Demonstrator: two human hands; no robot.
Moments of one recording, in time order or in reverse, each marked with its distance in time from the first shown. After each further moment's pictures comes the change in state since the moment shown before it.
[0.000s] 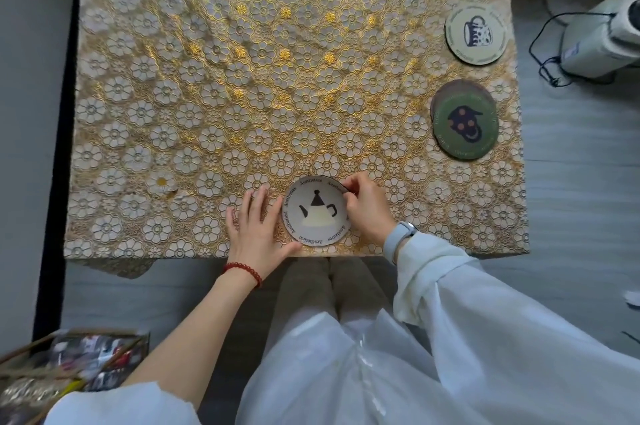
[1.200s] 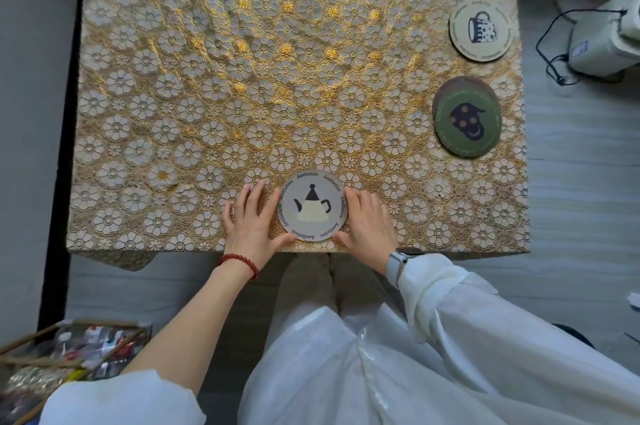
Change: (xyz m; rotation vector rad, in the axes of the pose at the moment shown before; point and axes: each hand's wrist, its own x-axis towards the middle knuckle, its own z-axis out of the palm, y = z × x) left_hand 0.004 -0.006 0.003 -0.012 0.025 0.006; right_hand -0.026 0.042 0.013 -0.613 0.003 -0.324
